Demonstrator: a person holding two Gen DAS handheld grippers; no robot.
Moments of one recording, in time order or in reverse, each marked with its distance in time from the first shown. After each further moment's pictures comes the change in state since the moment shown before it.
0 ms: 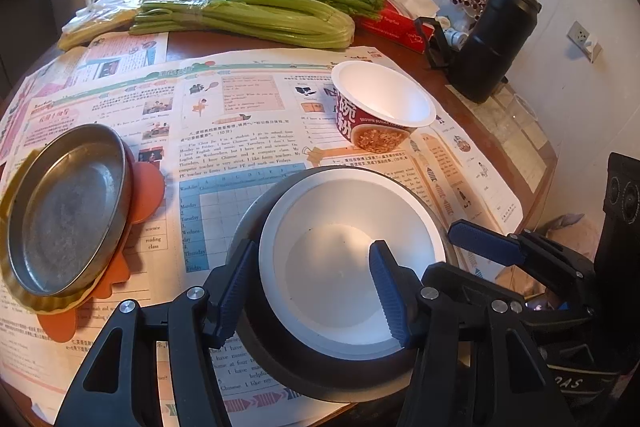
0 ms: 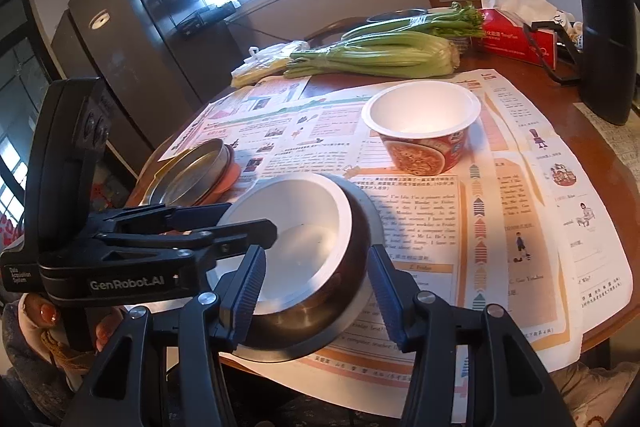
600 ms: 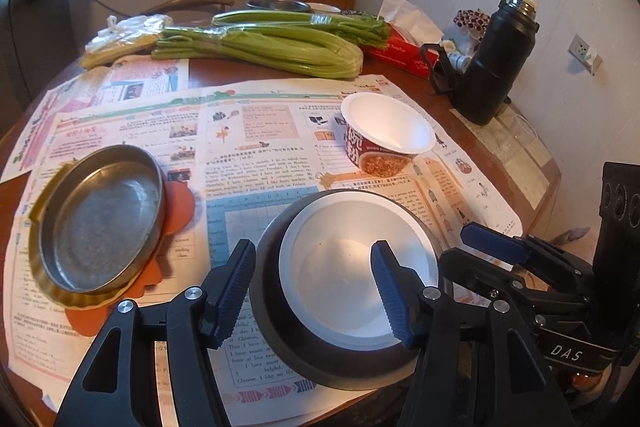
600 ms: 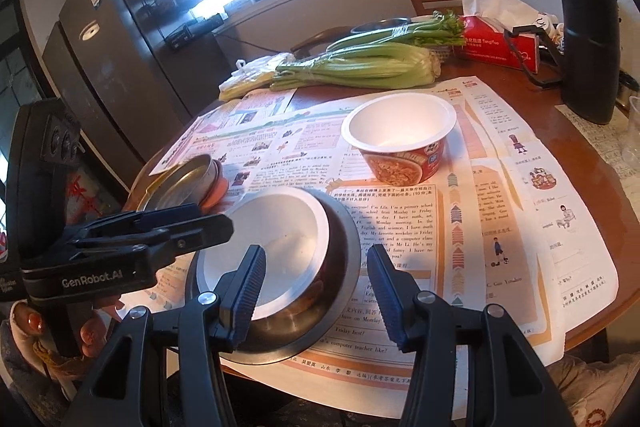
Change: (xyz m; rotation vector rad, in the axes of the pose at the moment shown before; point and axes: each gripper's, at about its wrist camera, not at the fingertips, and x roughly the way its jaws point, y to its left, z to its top) left arm -0.031 -0.003 -0.001 -0.006 -0.092 0.055; right arm -0.014 -0.007 0.003 0.030 -0.046 -0.029
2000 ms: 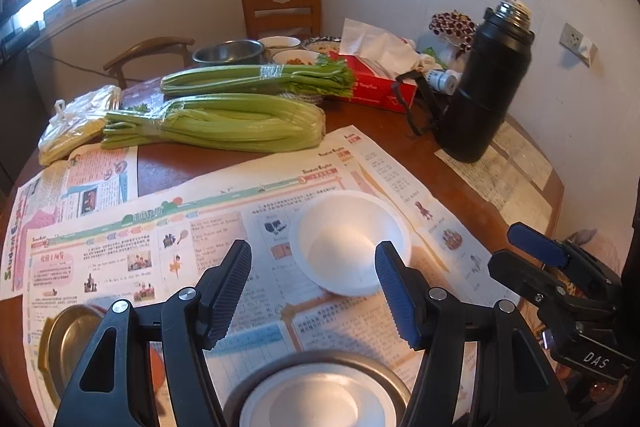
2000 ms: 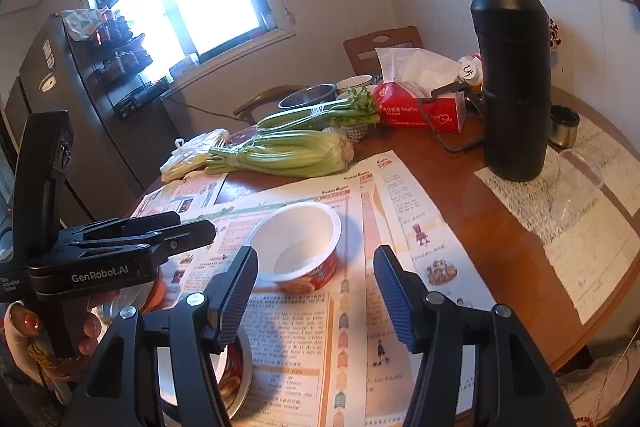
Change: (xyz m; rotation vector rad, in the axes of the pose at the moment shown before) left arm 0.044 -0.052 0.117 0.137 -0.029 -0.014; right arm -0.036 -0.066 0.071 0.096 -0.179 -0.169
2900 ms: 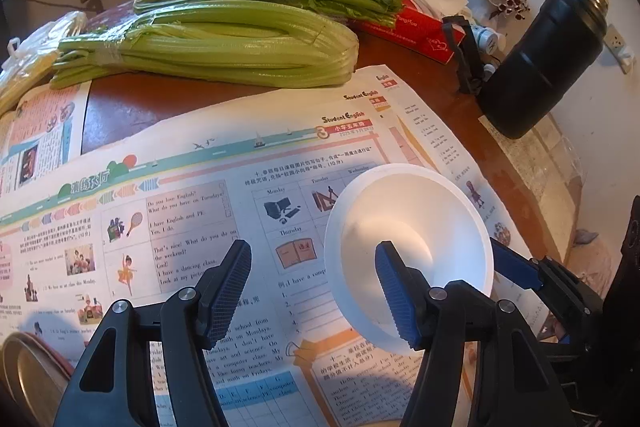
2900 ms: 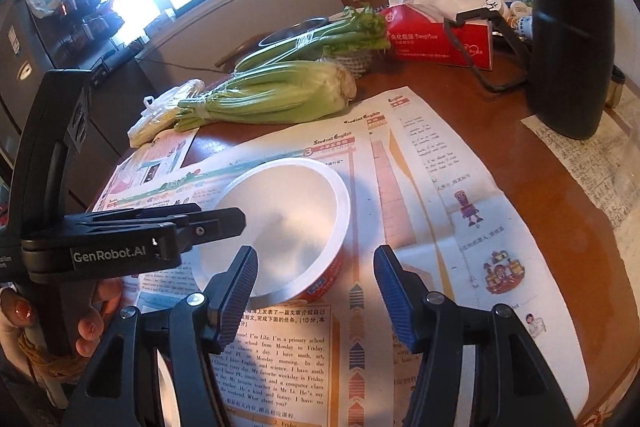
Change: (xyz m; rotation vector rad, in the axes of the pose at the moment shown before) left arm 0.111 0.033 0.008 -0.070 0.235 -0.063; right arm 0.110 0.000 -0.008 0.030 0.199 -0.016
